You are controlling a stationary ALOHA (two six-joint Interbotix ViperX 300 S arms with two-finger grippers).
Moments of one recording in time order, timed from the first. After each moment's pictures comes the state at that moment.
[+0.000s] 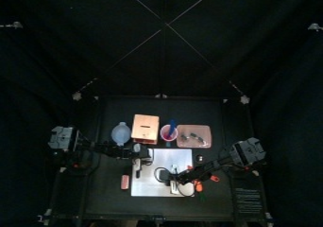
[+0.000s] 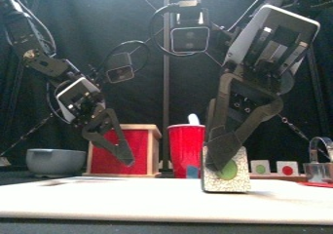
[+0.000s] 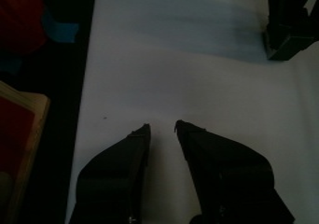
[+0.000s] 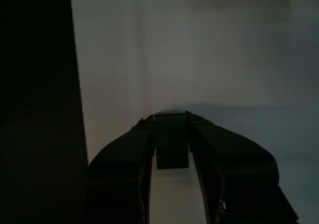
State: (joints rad) left arm -0.02 0.08 0.89 -0.09 -0.28 0.00; right arm 0.32 0.19 0.54 -0.47 0.24 0.85
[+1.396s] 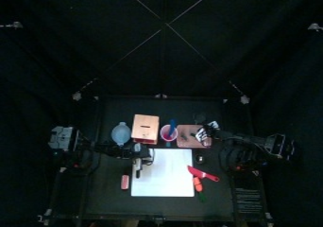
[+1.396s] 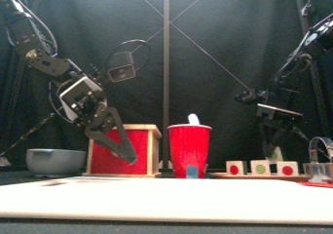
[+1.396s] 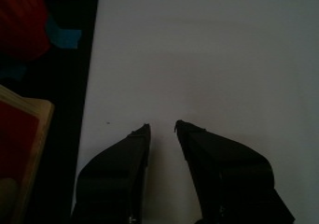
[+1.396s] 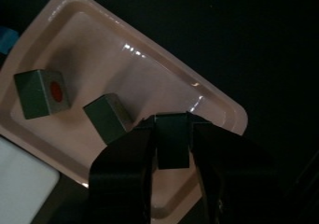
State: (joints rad) left arm -0.01 0.08 0.89 -0.08 -0.28 0.01; right arm -0.53 -0.31 1.00 -0.53 0.44 0.84
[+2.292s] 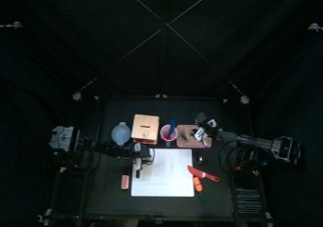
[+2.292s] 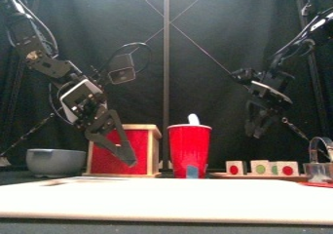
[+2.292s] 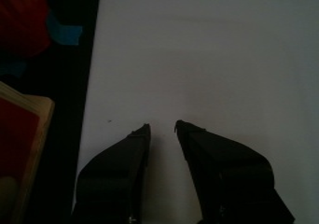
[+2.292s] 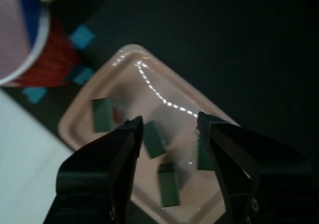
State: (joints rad) left arm -0.01 0.08 0.88 -0.08 -0.28 0.00; right arm -0.43 -0.44 0.95 -0.55 0.41 0.83
